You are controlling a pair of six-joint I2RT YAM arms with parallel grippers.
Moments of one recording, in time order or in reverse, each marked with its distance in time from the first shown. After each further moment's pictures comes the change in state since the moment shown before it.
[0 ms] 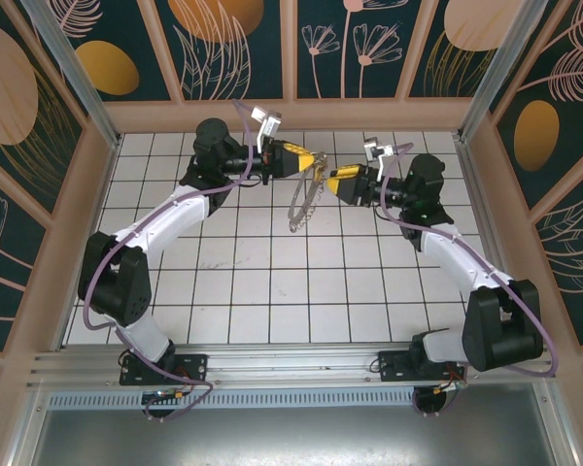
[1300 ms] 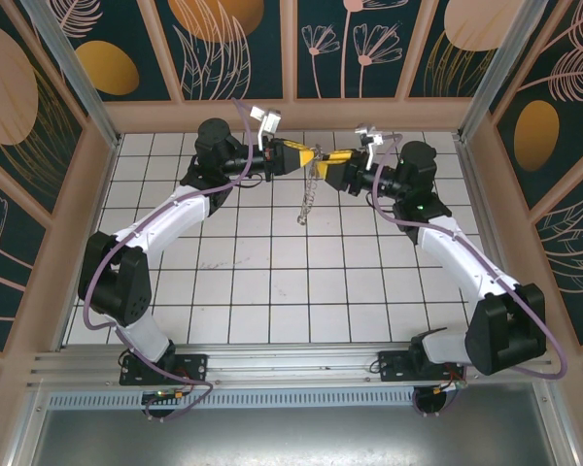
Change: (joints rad) left arm -0.004 0.000 0.000 -0.039 -0.092 -0.038; right arm 0.090 -0.007 0.150 -0.184 0.207 -0.163
